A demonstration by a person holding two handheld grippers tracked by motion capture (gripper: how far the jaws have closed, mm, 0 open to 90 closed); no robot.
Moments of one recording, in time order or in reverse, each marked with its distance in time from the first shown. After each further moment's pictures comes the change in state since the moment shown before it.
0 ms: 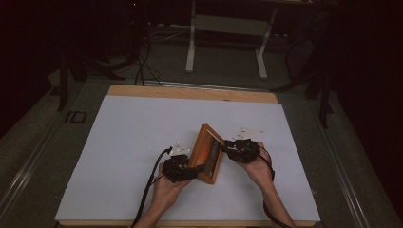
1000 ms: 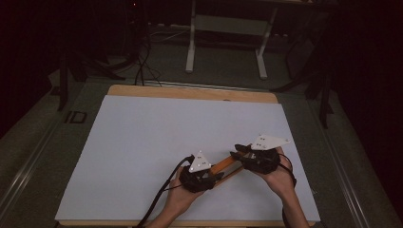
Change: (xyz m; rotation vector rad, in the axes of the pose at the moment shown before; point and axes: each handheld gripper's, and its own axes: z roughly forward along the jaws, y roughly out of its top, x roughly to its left) left arm -0.049 -0.004 0.020 -0.046 -0.082 0.277; right arm 0.015 0.002 -0.074 -0.076 0.064 -0.100
